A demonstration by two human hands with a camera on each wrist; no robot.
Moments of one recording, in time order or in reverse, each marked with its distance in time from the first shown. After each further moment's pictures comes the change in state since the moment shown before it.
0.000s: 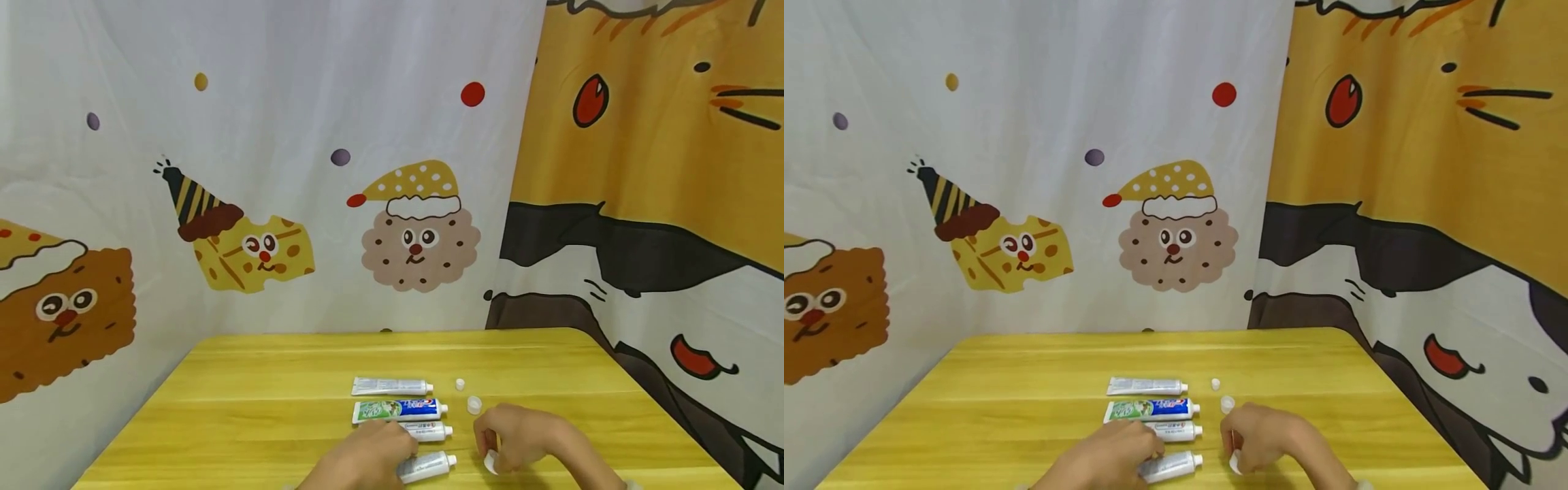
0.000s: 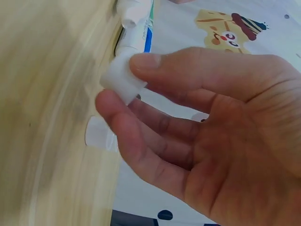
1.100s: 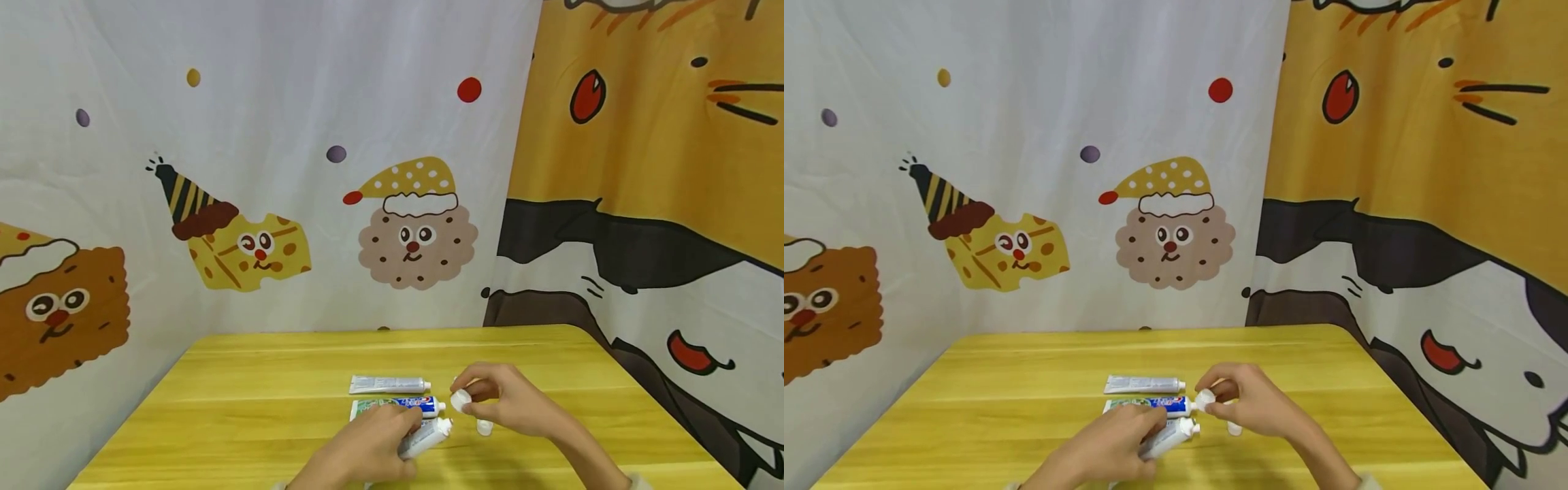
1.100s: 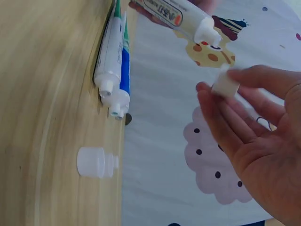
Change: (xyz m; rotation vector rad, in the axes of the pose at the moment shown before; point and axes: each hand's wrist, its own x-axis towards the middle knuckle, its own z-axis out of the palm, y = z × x) left_hand 0.004 -0.011 -0.007 -0.214 0.238 0.088; right_hand 0.007 -0.010 -0.013 0.237 0.397 -0.382
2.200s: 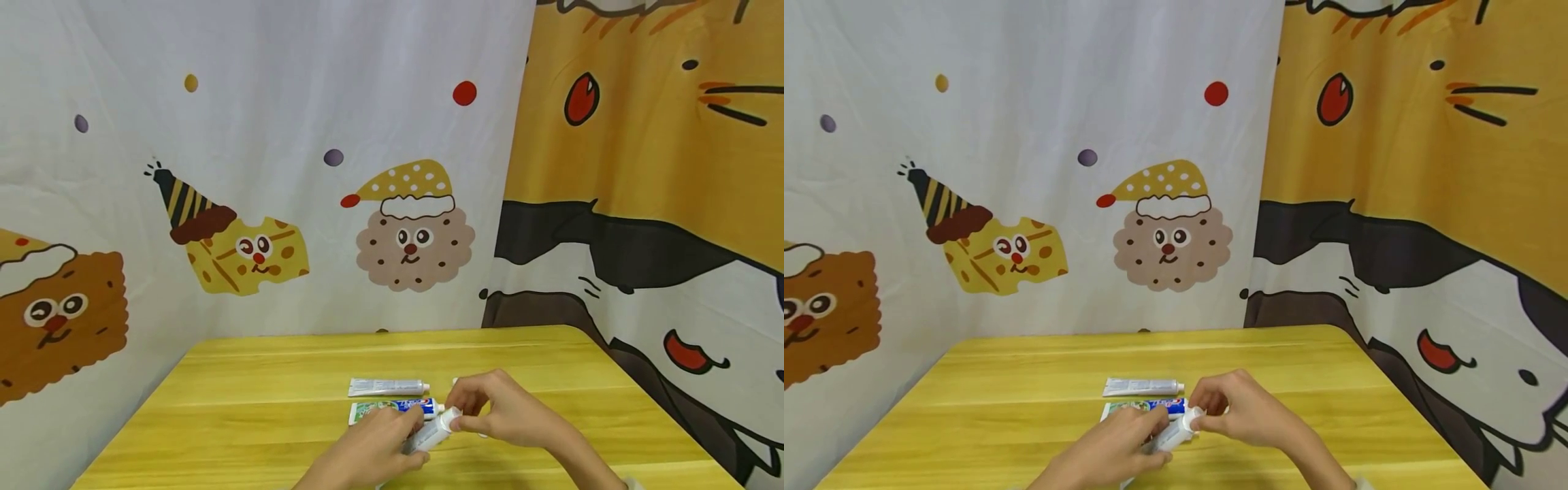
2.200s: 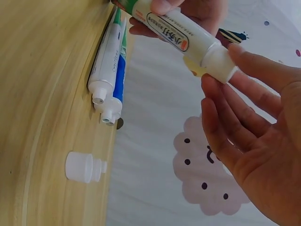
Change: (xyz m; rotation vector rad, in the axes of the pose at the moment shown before) left_hand 0.002 0.006 0.003 -0.078 -0.004 -0.046; right_hand -0.001 -0.017 0.011 -0.126 -0.025 -0.084
